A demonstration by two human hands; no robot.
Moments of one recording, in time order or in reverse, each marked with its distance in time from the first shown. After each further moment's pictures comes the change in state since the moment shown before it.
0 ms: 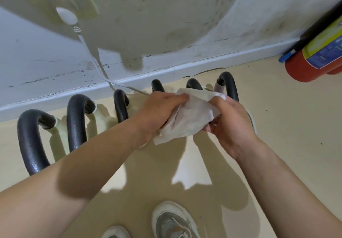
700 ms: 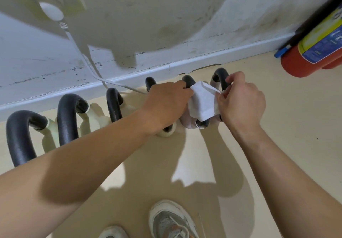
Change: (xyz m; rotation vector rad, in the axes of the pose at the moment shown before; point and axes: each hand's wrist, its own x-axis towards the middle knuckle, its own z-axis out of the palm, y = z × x) left_hand 0.049 -0.006 0.022 1.421 0.167 0.633; right_hand 0.061 0.015 -0.044 -1.365 0.571 -0.510
